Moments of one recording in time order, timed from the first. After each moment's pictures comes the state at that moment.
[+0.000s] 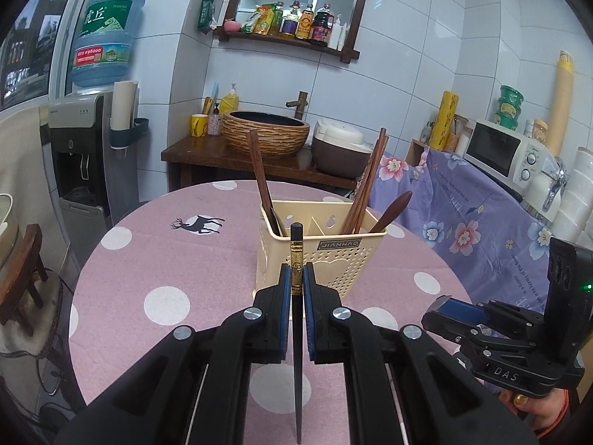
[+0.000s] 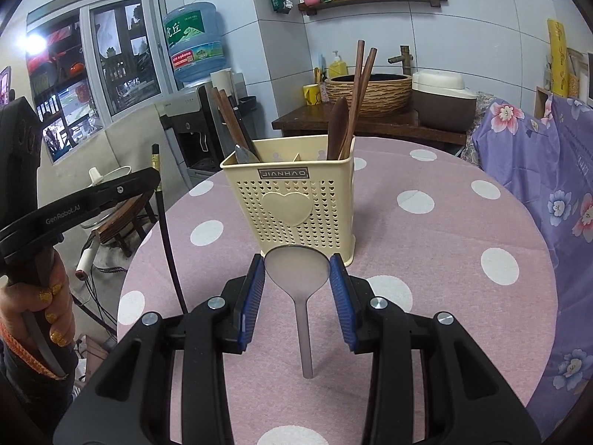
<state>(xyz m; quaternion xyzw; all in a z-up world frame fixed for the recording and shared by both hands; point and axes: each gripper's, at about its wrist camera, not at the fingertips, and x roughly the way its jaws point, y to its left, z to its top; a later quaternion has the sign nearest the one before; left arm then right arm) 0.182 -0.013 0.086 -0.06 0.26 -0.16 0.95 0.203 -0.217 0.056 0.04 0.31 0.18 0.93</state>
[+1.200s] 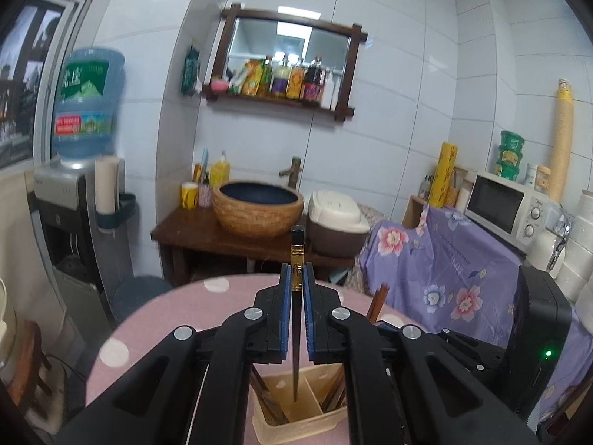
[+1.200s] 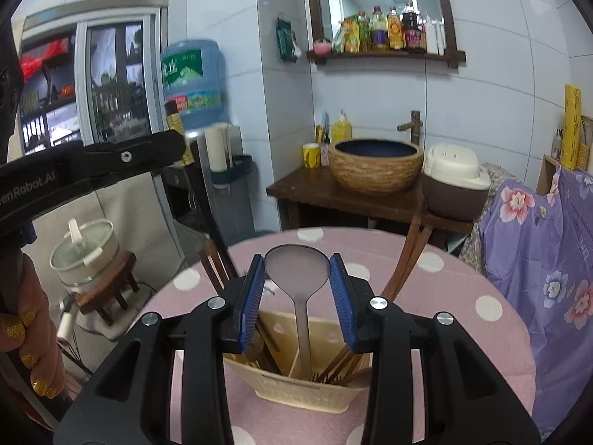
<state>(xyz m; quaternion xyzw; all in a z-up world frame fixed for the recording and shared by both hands) 0.274 -0.028 0.191 -0.06 0.18 -0.16 0.97 0.326 -0.160 0.157 0.00 0.24 0.16 0.96</state>
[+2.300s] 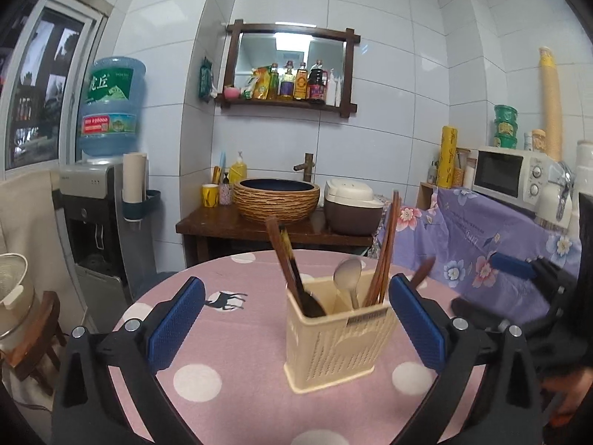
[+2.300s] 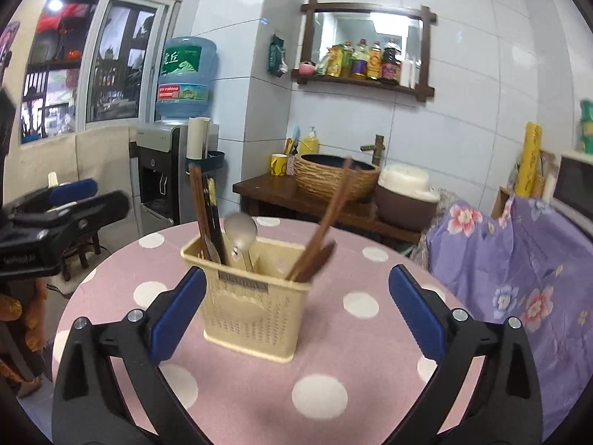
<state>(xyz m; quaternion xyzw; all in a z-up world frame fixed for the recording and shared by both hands) 0.181 -0.002 0.099 -0.01 0.13 -0.13 0.98 0.217 -0.202 0.097 -0.06 0.17 0.10 0.98</state>
